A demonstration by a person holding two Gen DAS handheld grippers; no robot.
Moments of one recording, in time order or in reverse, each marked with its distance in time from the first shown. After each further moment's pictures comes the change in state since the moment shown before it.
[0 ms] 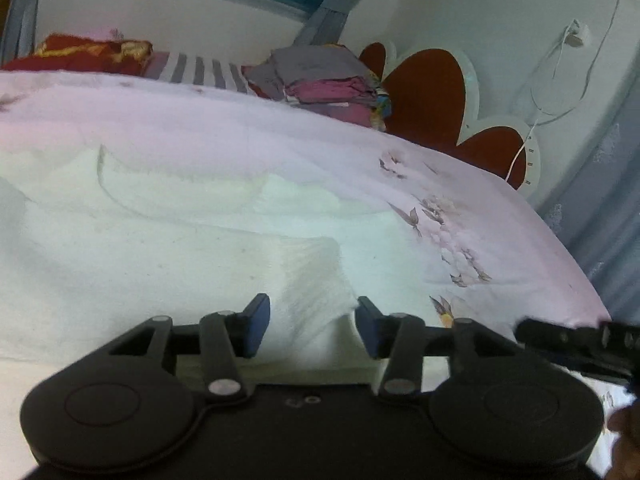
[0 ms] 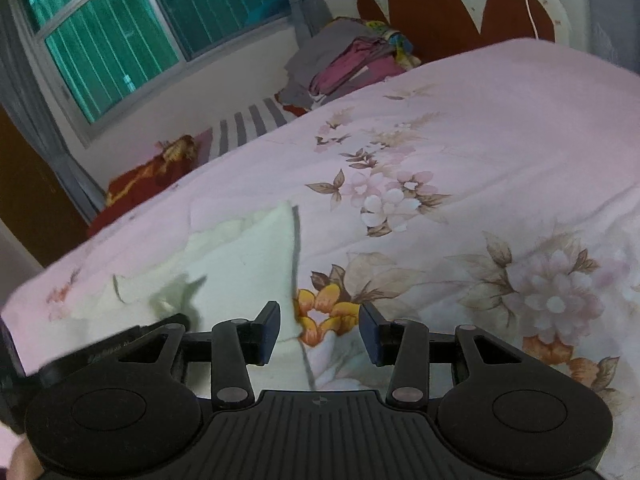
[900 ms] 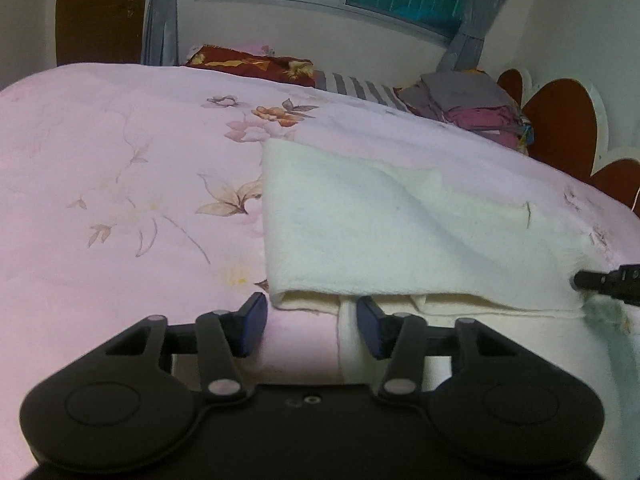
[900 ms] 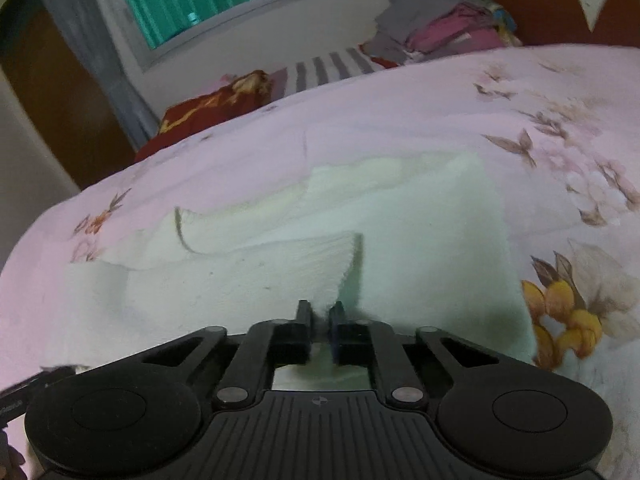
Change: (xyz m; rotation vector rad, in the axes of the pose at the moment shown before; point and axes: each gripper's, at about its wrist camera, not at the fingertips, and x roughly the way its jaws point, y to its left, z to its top) left arm -0.124 0.170 -0.020 -0.101 -0.041 0.362; right arm 0.103 0.120 -0.021 -0.209 0.130 0.119
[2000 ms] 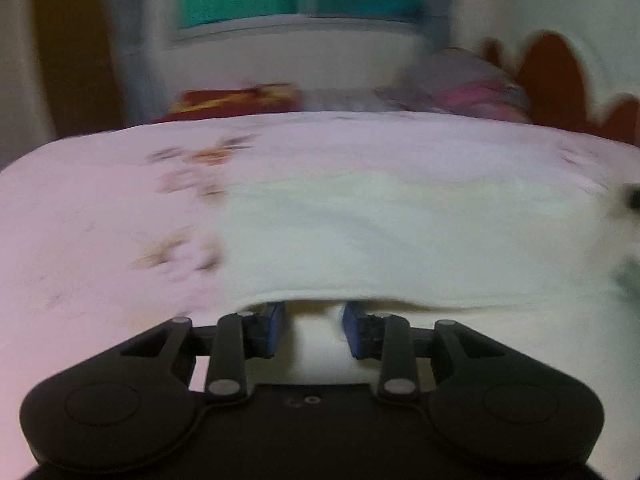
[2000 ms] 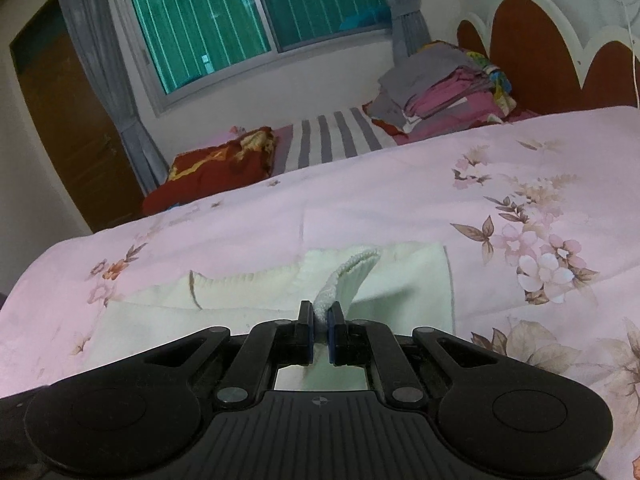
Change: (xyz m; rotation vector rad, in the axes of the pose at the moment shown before) left arm 0.013 -0.086 -0.007 0.160 -0.078 0.167; right arm -0.059 -0.015 0.009 -0.027 -0.164 -0.005
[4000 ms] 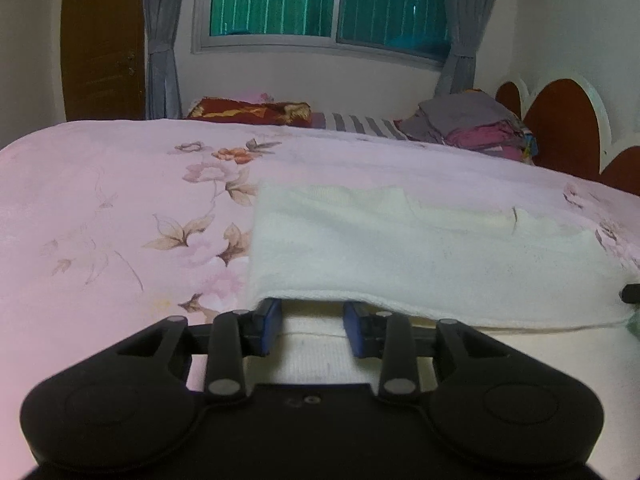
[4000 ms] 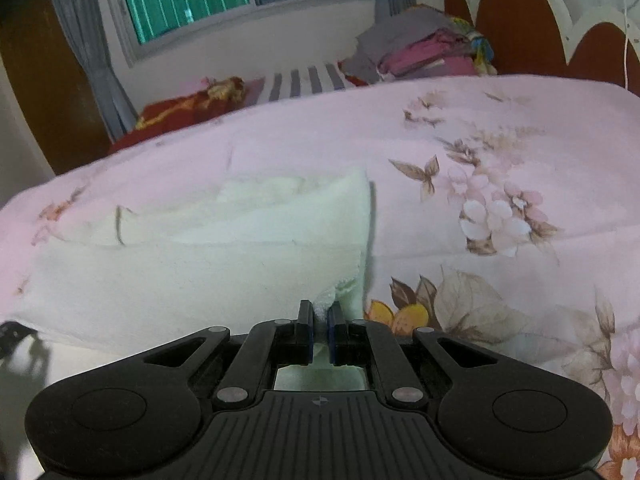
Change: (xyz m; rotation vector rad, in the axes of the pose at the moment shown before) left arm -0.003 0.012 -0.012 -0.067 -0.063 -0.052; right arm 0.020 -0.050 -0.024 -0.051 0.120 -0.081
